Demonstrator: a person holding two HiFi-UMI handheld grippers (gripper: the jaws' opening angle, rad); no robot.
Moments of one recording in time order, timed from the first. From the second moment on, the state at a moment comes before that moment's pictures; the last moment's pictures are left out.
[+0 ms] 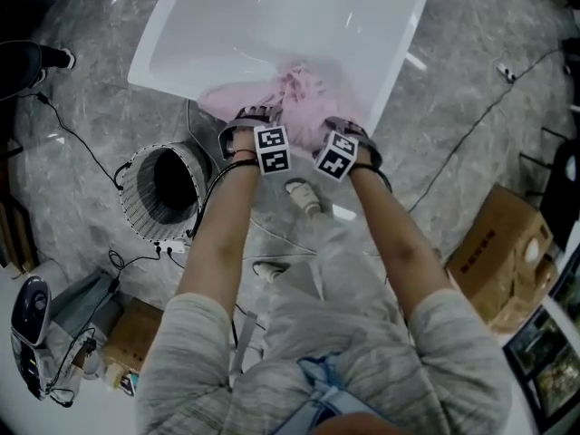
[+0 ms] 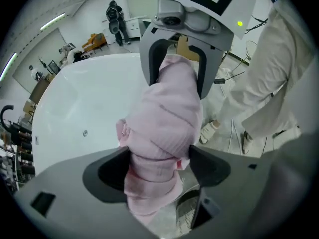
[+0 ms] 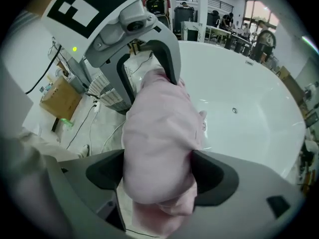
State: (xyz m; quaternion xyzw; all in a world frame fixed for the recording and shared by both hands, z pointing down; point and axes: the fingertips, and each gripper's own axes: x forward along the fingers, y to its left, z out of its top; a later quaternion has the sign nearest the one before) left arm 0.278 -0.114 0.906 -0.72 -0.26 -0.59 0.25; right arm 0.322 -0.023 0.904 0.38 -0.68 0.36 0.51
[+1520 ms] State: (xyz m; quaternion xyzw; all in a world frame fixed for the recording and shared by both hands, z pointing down) left arm 0.281 -0.092 0.828 -0.82 -0.20 -0.53 0.06; right arm 0.301 -0.031 0.828 0.44 -0.70 0.34 0.45
